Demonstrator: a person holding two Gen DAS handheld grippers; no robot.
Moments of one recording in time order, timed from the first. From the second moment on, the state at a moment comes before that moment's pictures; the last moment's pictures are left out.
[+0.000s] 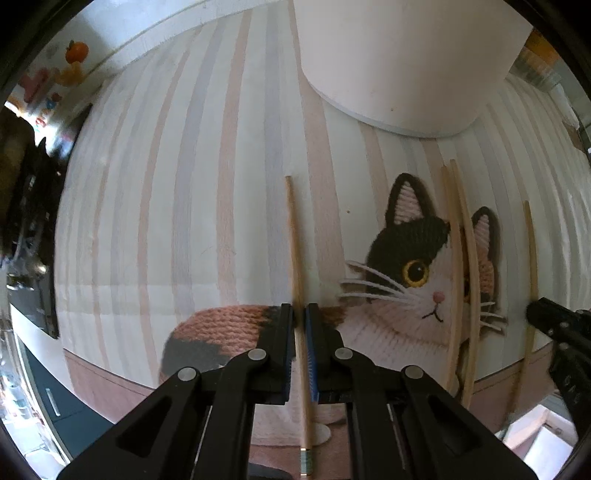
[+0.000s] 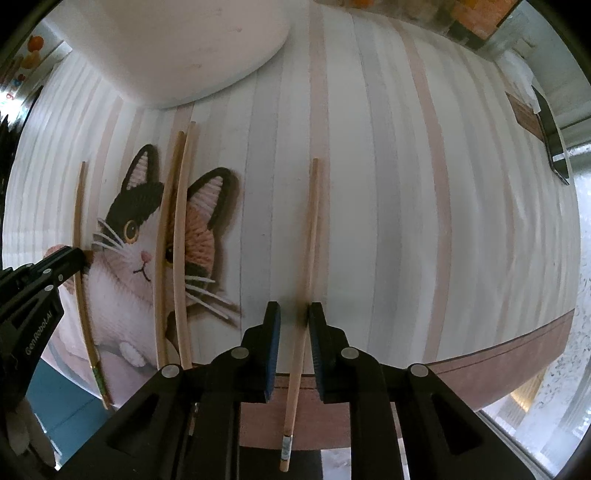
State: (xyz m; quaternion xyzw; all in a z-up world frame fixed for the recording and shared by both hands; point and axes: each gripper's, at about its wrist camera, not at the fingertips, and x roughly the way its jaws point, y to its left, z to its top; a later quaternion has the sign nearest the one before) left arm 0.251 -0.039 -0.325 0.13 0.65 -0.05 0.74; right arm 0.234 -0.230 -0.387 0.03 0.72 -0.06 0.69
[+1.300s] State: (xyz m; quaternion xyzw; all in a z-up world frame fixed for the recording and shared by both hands) left arm 0.293 -0.027 0.059 0.02 0.31 -0.09 0.95; right arm 0.316 -0.247 -0.025 0.09 0.36 -0.02 0.93
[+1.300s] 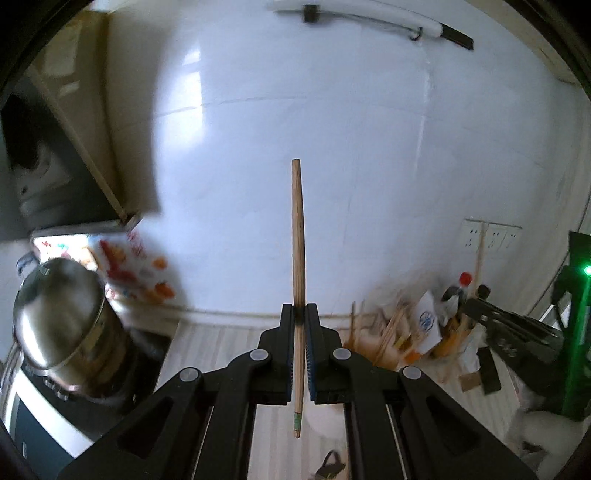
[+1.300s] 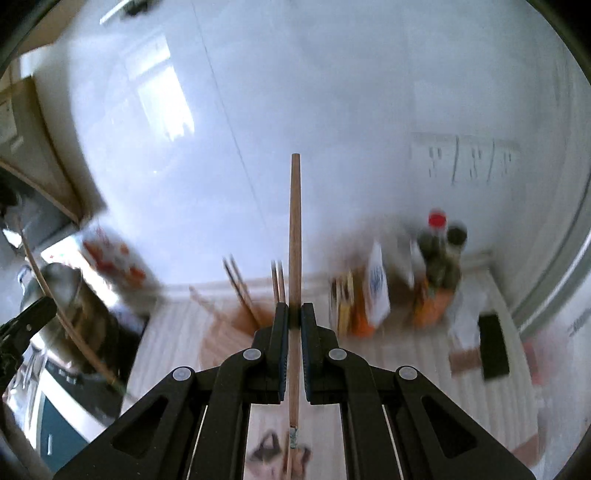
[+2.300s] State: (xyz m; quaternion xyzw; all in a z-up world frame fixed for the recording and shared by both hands) left arm 0.405 -0.069 -0.029 0.04 0.41 -0.06 0.91; right arm 0.422 -0.263 -0.102 0.16 0.32 0.00 0.93
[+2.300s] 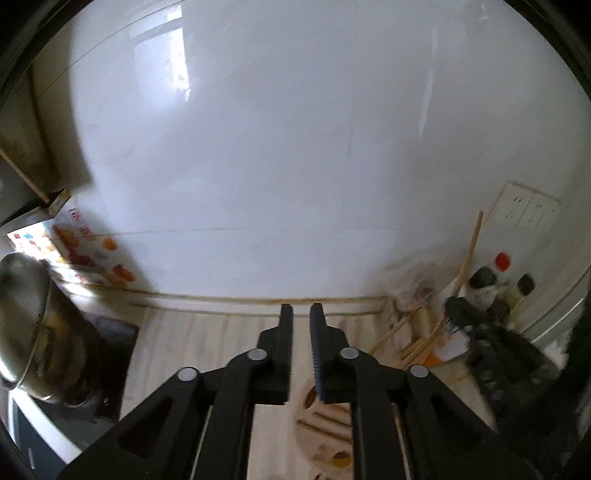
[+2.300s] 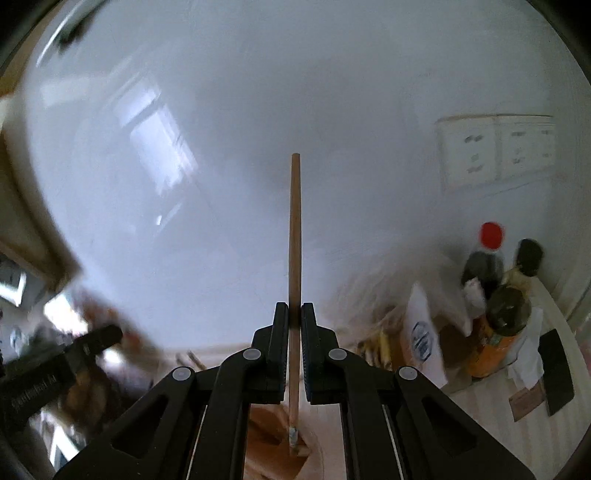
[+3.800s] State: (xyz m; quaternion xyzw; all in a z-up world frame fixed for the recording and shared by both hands) left arm 0.251 -0.006 -0.332 0.10 0.65 0.00 0.75; right arm 0.274 -0.182 -0.358 0.04 0.68 -0.02 0.73
